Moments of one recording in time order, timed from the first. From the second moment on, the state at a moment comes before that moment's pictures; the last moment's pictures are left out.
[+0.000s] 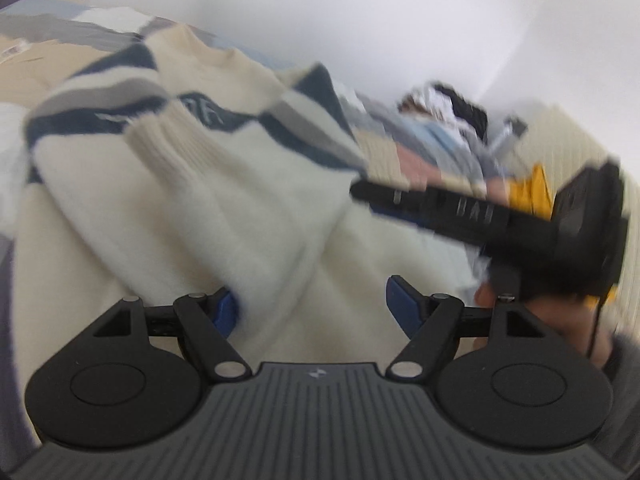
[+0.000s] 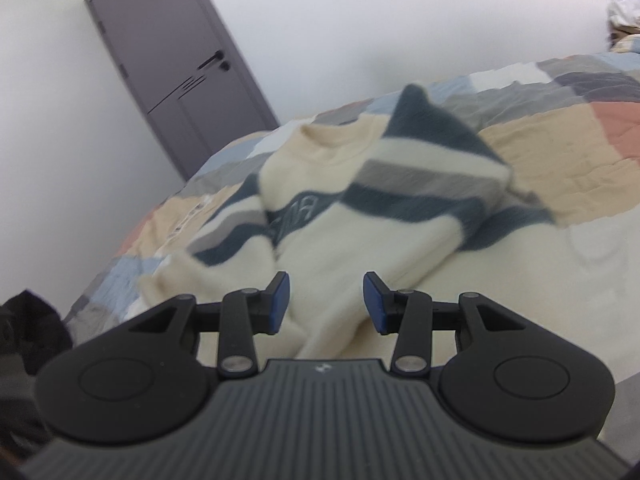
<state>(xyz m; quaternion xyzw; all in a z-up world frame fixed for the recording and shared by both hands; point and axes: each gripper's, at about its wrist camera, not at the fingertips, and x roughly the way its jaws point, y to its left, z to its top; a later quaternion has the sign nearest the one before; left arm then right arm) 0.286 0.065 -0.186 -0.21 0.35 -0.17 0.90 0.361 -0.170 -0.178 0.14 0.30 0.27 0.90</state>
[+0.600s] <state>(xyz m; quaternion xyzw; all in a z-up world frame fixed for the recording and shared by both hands) 0.250 0.134 -0.147 -0.26 0.30 -0.01 0.92 0.326 -0.109 -0.174 0.05 0.29 0.34 0.89</state>
